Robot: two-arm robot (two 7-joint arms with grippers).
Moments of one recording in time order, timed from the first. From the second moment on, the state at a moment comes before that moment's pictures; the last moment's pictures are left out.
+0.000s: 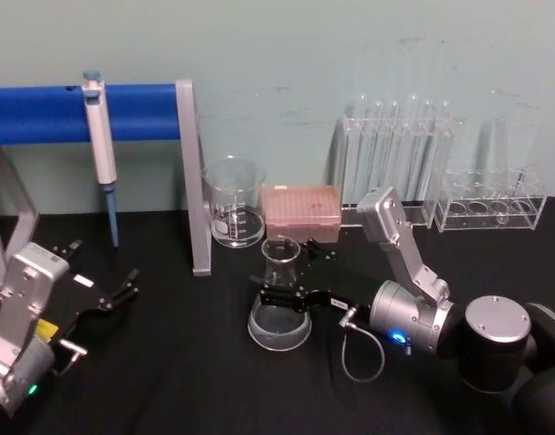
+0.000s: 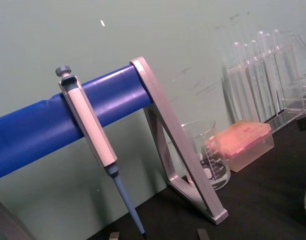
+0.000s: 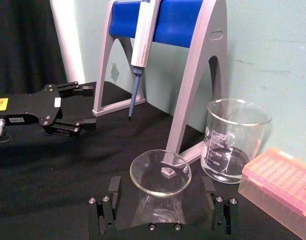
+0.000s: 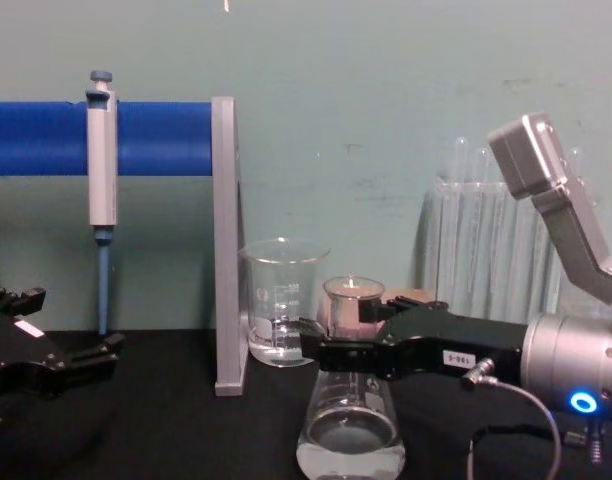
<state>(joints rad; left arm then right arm) -0.20 0.60 0.45 -1.41 -0.25 -0.12 0.03 0.50 0.27 -0.52 -1.10 0.36 -0.04 0.60</state>
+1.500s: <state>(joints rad) -0.20 0.60 0.45 -1.41 -0.25 -0.12 0.03 0.37 0.45 -0.42 -1.32 0.45 0.06 0.49</state>
